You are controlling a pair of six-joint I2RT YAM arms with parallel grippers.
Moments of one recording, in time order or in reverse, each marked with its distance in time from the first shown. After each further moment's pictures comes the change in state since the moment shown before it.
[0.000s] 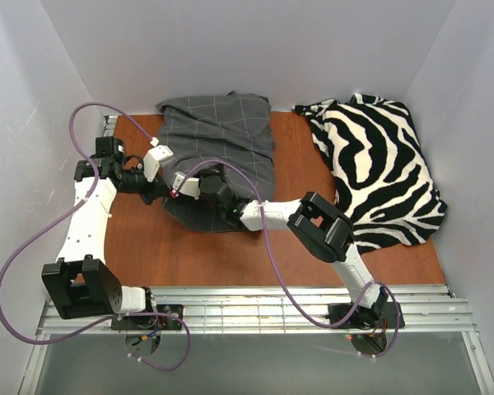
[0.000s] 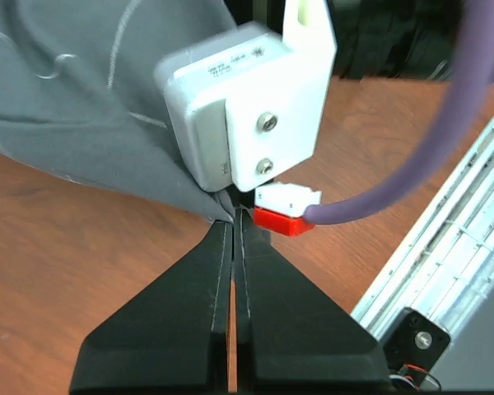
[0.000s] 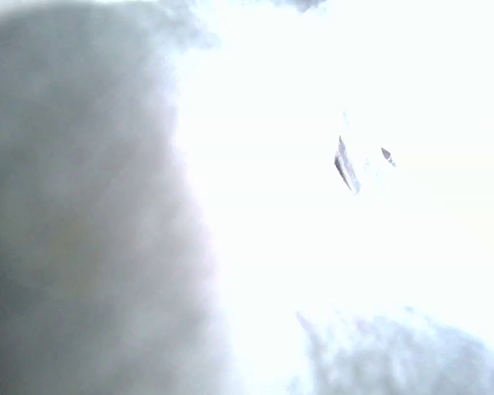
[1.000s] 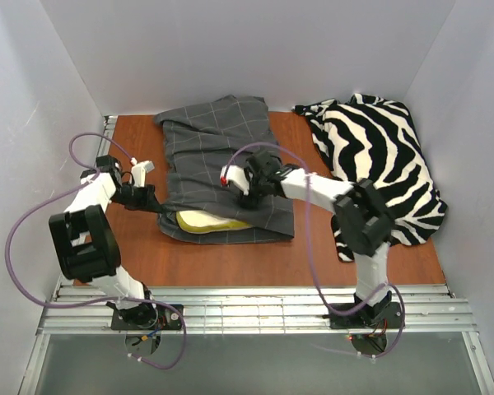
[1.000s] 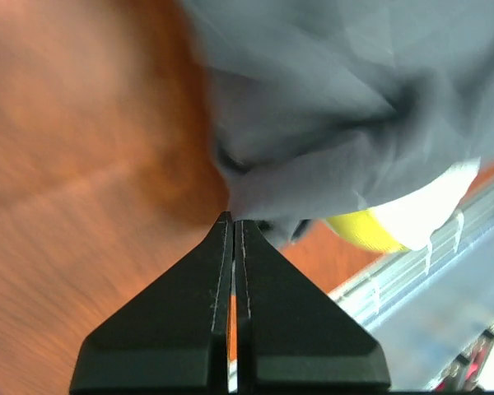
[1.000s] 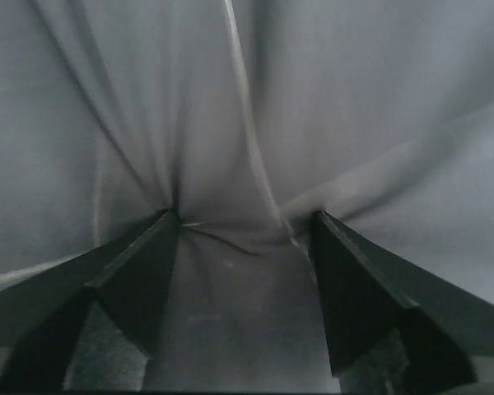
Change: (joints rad) left arm 0.173 0.237 -0.181 0.202 -0.085 -0.479; right arm -0.292 -0.301 -0.072 -0.837 -0.669 0.167
